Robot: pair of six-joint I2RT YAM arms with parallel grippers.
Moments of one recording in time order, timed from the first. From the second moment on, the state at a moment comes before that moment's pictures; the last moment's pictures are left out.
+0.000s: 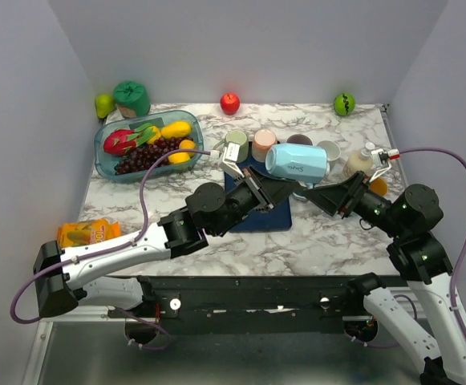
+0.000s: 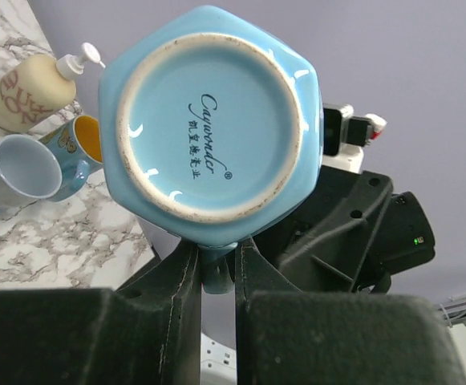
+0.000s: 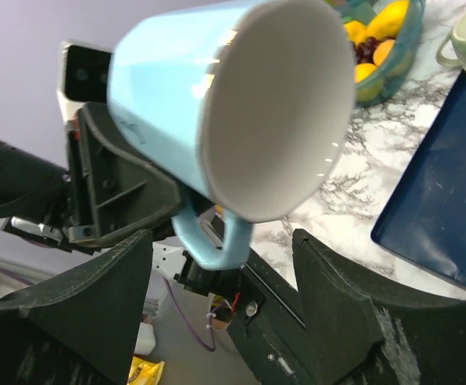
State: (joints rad) left arm -1.16 1.18 1.00 0.30 -0.25 -1.07; right arm 0.33 0.58 0.88 -0.29 -0.56 0.83
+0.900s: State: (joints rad) left arm -1.23 1.20 0.97 0.51 -0.28 -1.03; right arm 0.33 0.57 0.88 -0.22 -0.60 1.00
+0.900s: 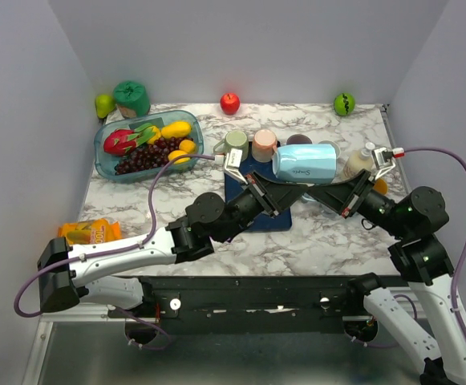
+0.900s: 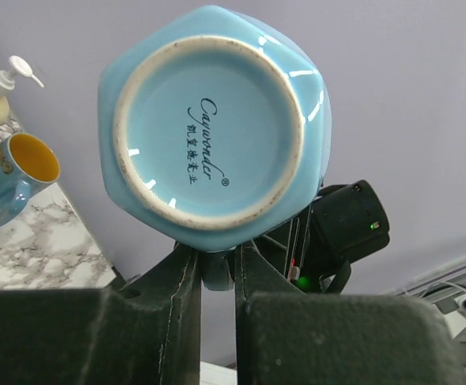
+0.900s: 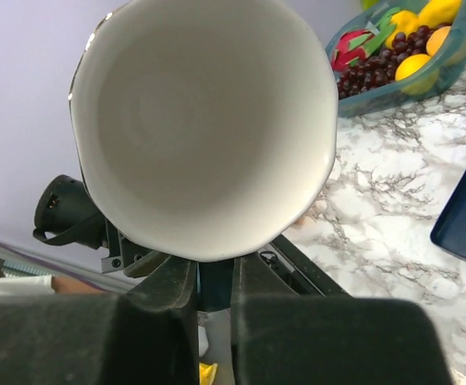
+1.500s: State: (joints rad) left arm -1.25 1.11 0.96 0.21 -0.33 -1.01; right arm 0.33 0.53 1.04 -0.70 -0.41 0.71
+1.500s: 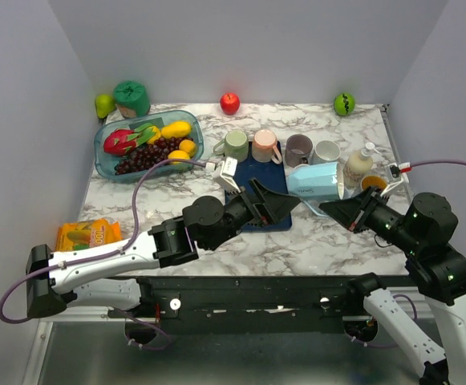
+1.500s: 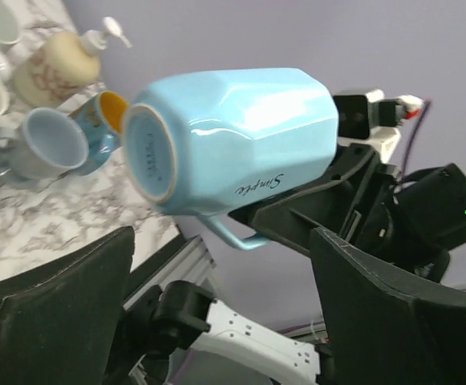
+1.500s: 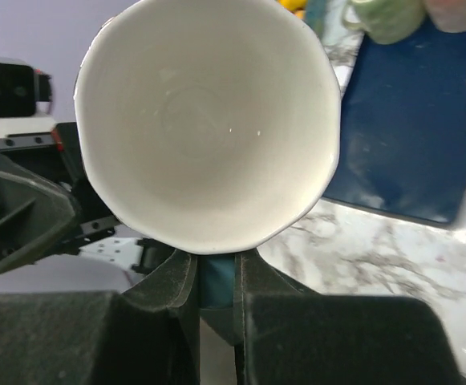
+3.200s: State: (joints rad) left arm -1.24 1.08 1.04 -0.69 -0.64 -1.12; right arm 0.72 1.07 0.74 -0.81 0.48 0.62
